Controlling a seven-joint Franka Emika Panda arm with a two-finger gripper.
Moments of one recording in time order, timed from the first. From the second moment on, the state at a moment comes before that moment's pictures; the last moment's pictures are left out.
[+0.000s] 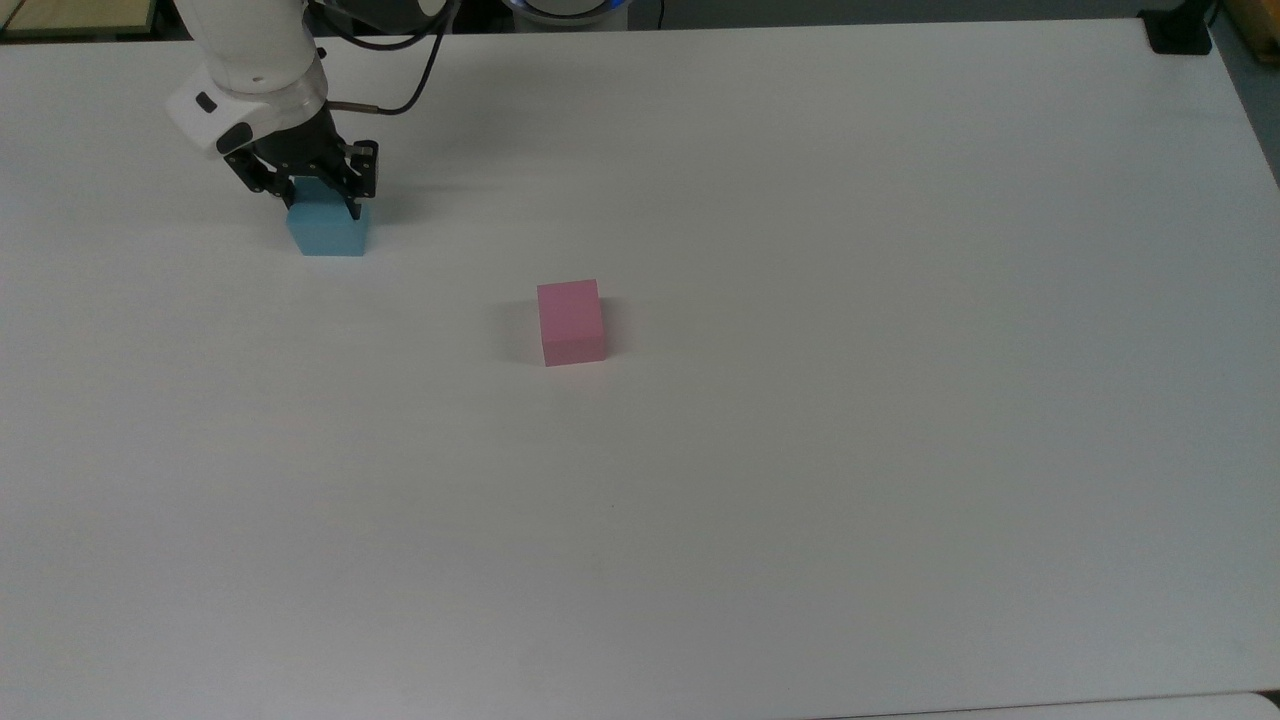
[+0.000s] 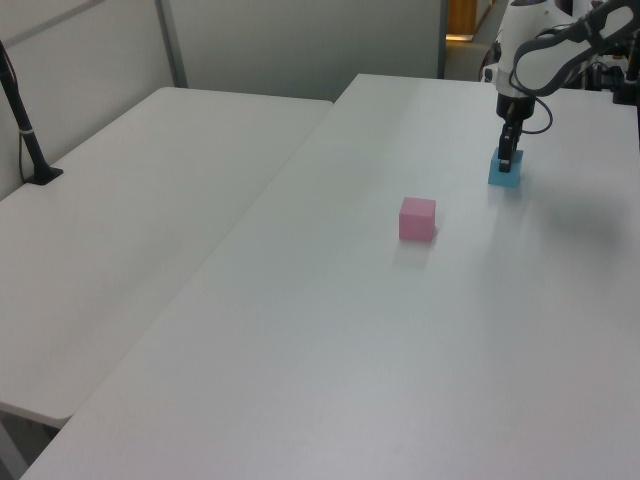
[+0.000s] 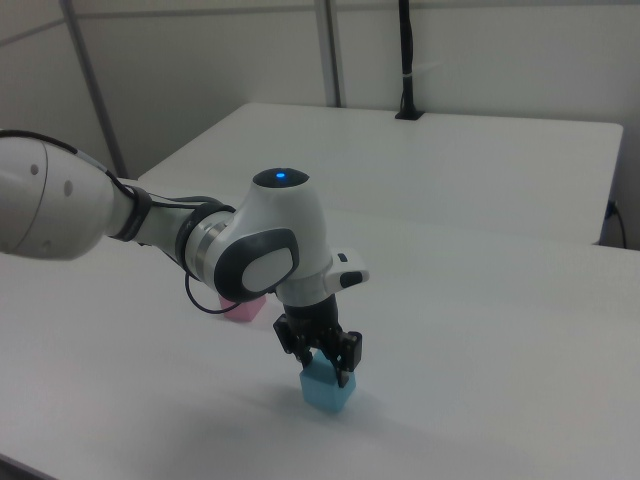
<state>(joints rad) -0.25 0.14 -0.13 -2.16 -0.05 2.33 -0.36</state>
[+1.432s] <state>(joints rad) -0.10 -0.01 -0.12 -1.82 0.07 1.87 -0.27</state>
